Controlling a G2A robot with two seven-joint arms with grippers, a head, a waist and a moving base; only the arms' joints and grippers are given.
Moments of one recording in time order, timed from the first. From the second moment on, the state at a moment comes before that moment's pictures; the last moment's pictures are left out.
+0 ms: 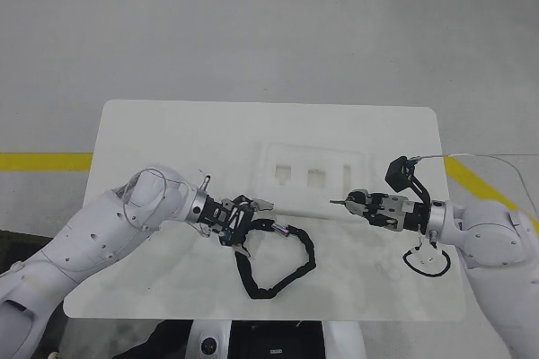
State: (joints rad) left arm 0.61 -0.84 -0.49 -1.46 1.85 -0.92 0.69; right arm -1.29 -0.93 1.46 -1.80 -0.23 -0.62 0.97
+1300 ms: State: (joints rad) left arm 0.64 -0.93 -0.44 -1.49 1.77 -0.95 0.39; right arm -1.31 -0.92 1.46 -1.82 -0.25 -0.62 0.95
